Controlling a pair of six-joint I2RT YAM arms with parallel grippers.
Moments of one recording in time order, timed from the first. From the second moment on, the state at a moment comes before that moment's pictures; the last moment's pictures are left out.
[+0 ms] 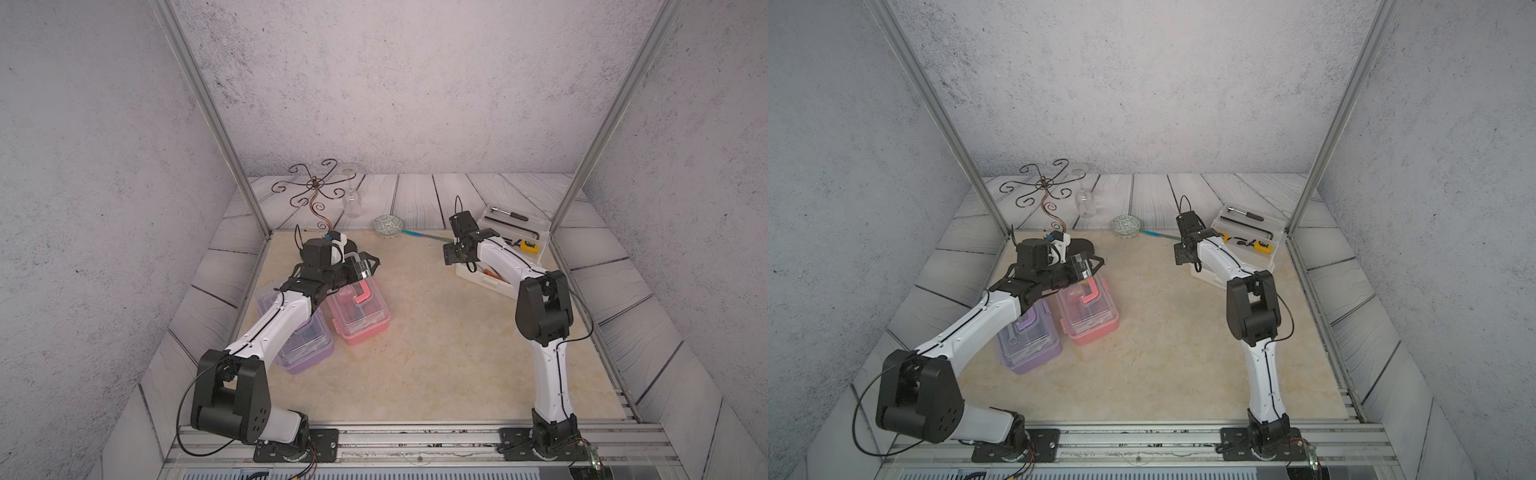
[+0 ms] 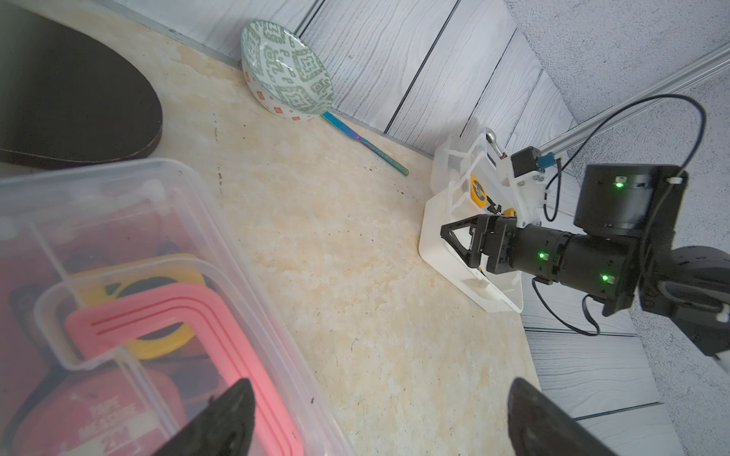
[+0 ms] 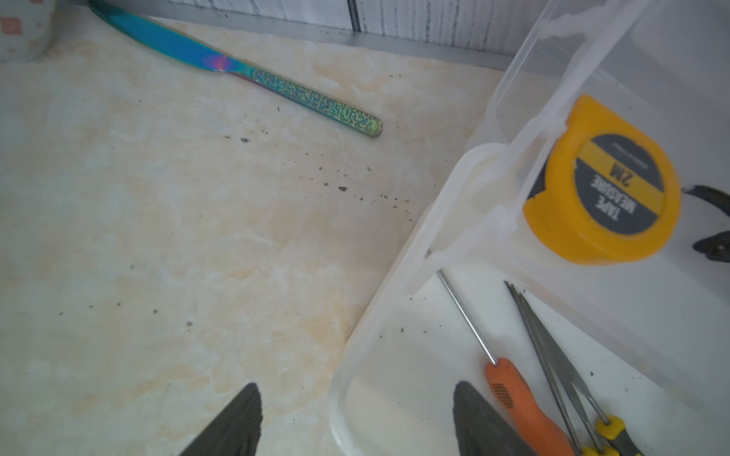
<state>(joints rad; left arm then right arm) -0.25 1.43 1.04 -0.15 0.44 -0.58 0.36 2.24 1.95 -0.73 0.21 0.16</state>
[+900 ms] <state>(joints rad) -0.30 1.43 1.04 -0.14 0.45 -0.59 0.58 1.95 1.43 -0.65 -0.32 0.09</state>
